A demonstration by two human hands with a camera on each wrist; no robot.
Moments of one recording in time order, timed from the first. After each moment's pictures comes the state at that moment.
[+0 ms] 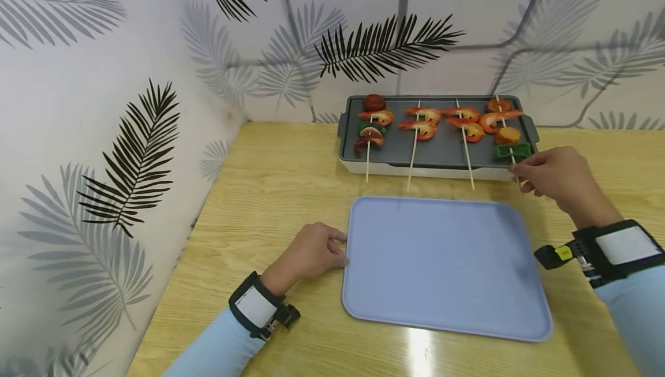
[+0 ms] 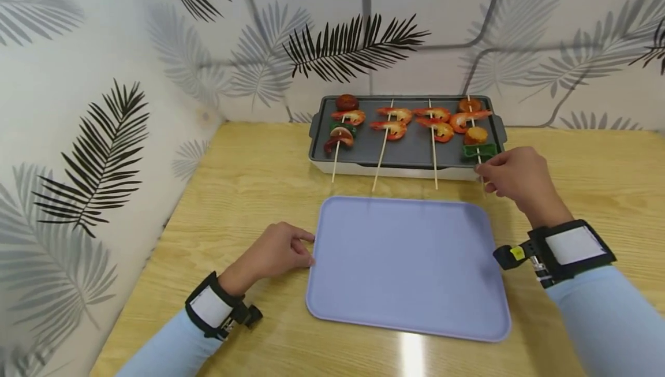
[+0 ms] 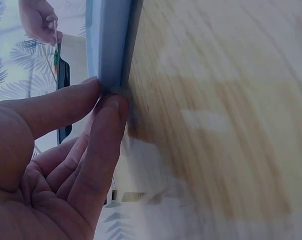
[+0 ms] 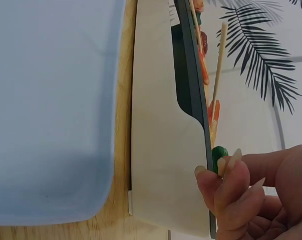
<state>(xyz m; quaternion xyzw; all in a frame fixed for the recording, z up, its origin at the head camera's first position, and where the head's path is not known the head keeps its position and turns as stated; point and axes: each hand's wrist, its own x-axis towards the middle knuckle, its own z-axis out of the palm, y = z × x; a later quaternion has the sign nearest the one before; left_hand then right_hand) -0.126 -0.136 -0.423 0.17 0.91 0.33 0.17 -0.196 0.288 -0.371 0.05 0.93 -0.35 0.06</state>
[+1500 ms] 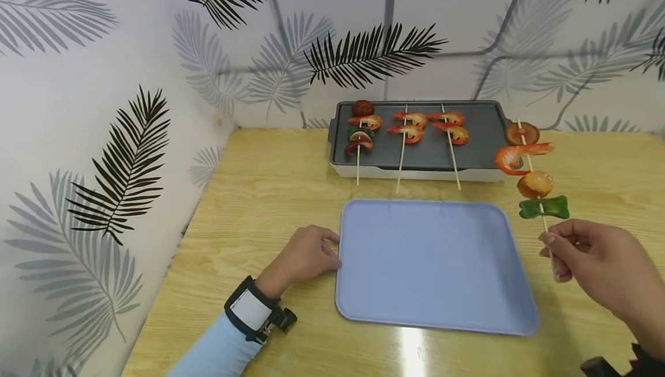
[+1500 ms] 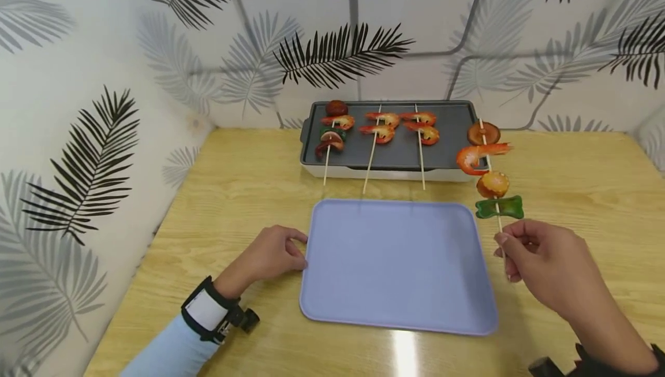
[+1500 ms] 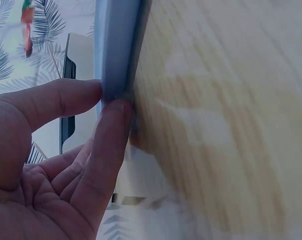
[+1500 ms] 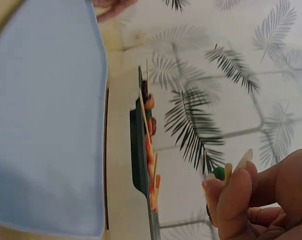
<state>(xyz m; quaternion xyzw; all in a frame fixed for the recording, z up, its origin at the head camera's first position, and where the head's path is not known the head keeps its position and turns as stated) -0.125 -0.132 -0.423 0.15 0.90 0.36 0.18 -0.048 0.276 -0.355 0.03 0.94 -0.34 0.00</state>
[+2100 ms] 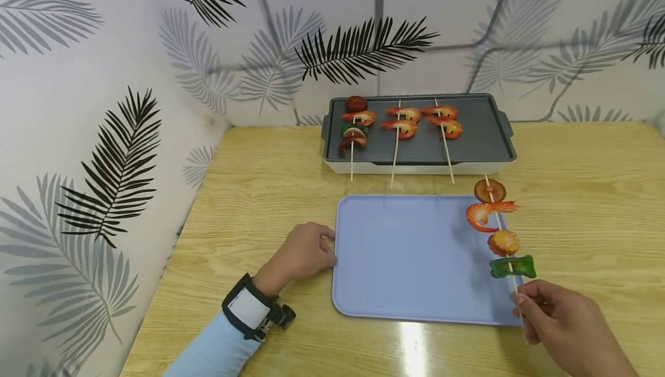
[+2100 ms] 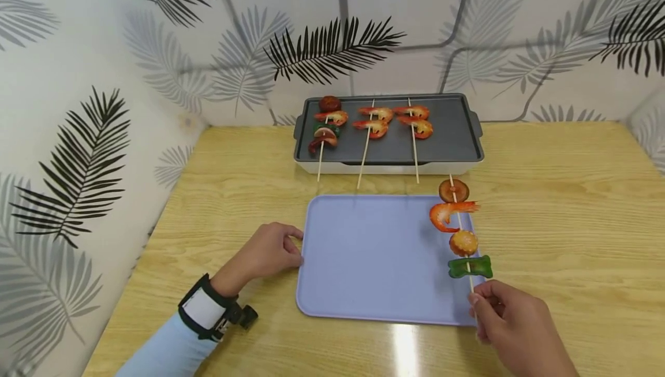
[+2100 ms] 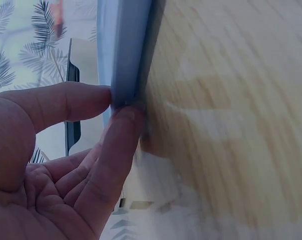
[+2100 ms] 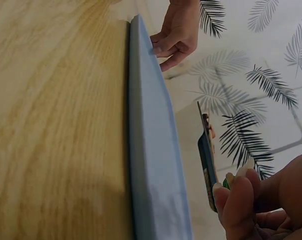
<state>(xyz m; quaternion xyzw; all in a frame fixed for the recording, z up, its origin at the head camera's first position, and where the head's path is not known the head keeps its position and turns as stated) -0.124 -0.125 -0.420 0.16 0.92 0.33 0.17 0.015 0.252 -0.399 0.11 0.91 -0.37 0.13</state>
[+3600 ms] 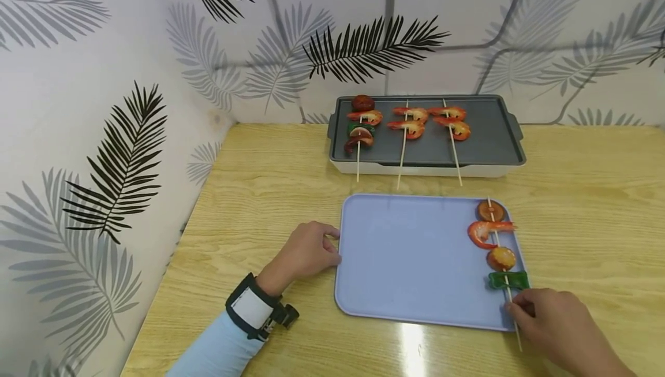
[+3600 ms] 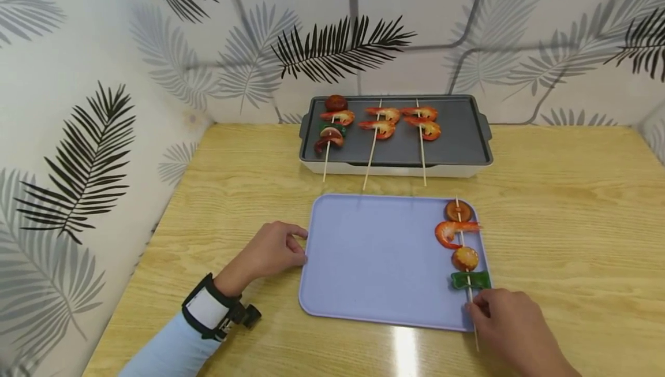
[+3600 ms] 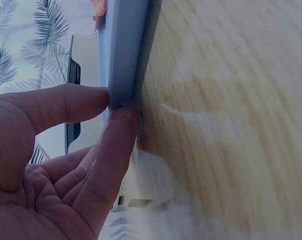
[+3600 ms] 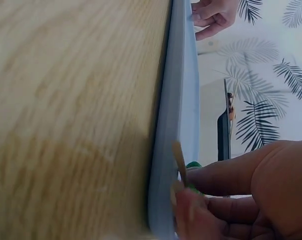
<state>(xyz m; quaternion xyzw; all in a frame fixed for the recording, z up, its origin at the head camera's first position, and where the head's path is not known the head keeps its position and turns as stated) -0.126 -0.127 -0.422 0.16 0.92 0.33 0.16 -0.014 0.252 -0.423 0.00 0.97 -0.17 0.16</state>
